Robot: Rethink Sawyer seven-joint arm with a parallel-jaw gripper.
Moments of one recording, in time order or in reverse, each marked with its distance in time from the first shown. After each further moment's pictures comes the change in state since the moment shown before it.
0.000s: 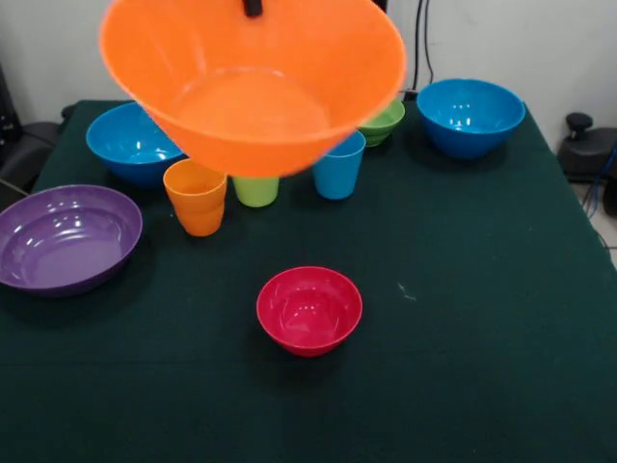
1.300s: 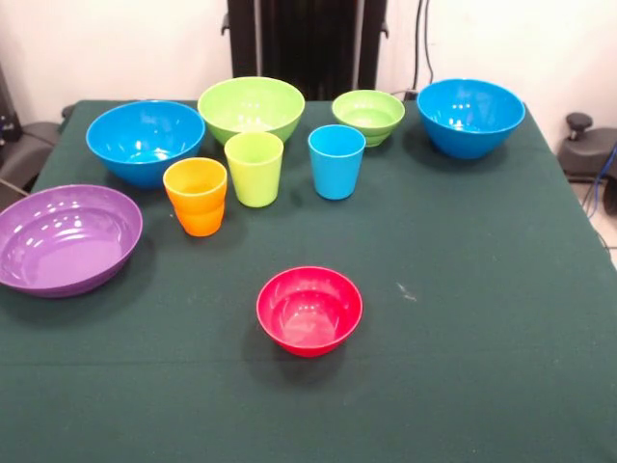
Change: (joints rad) arm 0.131 -0.123 -0.027 -0.296 -0.007 0.236 0.000
